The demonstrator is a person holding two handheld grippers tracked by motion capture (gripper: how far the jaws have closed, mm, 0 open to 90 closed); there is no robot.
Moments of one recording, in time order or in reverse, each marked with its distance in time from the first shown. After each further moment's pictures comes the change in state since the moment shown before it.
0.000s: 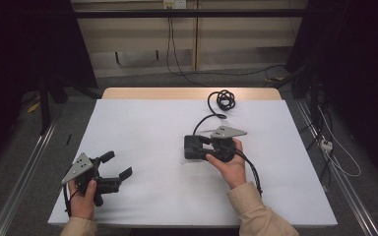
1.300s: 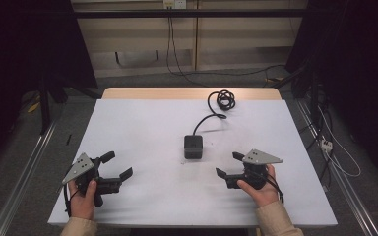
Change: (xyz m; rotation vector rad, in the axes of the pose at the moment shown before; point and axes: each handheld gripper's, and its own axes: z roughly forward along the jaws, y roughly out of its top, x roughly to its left) left arm -0.001 0.001 0.000 0.012 -0.001 0.011; right arm -0.006 -0.061 -0.081 -0.015 -0.077 0.008
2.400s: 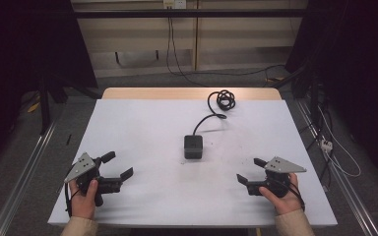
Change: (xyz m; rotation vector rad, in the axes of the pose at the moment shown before) left arm 0.001 -0.001 0.004 0.017 0.008 0.000; right arm -0.028 -0.026 -0.044 0.030 -0.073 -0.005
